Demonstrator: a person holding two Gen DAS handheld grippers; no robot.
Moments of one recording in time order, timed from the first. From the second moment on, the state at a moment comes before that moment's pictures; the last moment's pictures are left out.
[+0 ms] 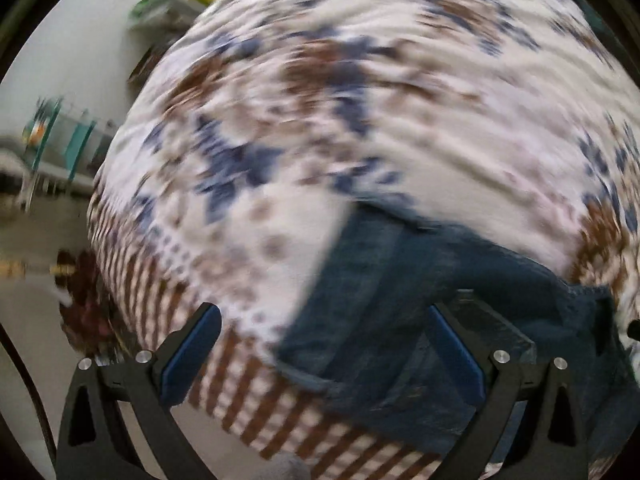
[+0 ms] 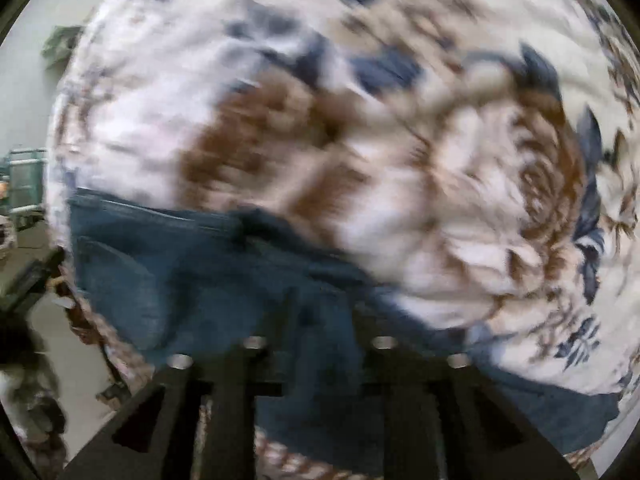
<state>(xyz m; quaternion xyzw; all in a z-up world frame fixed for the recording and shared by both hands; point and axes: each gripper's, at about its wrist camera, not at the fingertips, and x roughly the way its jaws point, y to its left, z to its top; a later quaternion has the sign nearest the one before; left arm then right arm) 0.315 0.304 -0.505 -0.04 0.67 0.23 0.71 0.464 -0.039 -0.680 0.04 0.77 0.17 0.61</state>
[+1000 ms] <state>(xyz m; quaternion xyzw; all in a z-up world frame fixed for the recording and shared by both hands) 0.335 0.329 -0.569 -0.10 0.71 0.10 0.69 0.466 -0.049 -0.683 0.12 0.77 0.12 0.62</state>
